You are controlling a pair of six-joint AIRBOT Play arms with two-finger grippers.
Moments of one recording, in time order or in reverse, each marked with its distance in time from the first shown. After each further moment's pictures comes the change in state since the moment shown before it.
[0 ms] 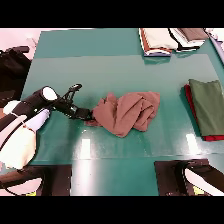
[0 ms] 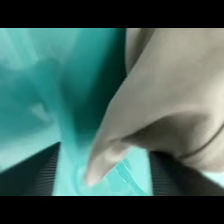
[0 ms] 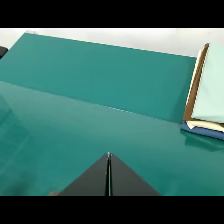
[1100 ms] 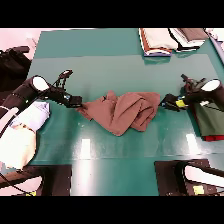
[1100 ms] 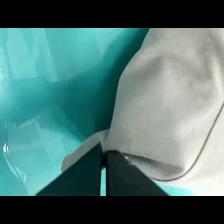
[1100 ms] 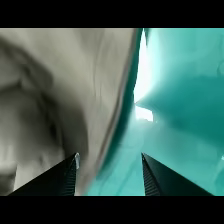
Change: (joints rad) left arm 0.087 0.001 0.137 0.087 0.000 -0.054; right arm -0.232 -0.299 -0.857 0.204 -0.059 -0.068
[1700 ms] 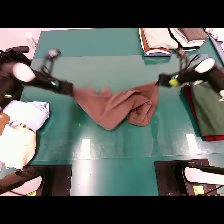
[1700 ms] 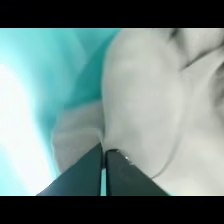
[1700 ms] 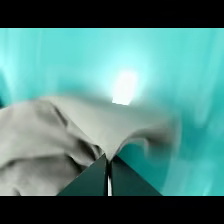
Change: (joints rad) left arm 0.000 0.153 0.209 0.282 -0.032 -0.113; right arm 0.122 -0.021 0.357 -0.045 -0.068 -0.047
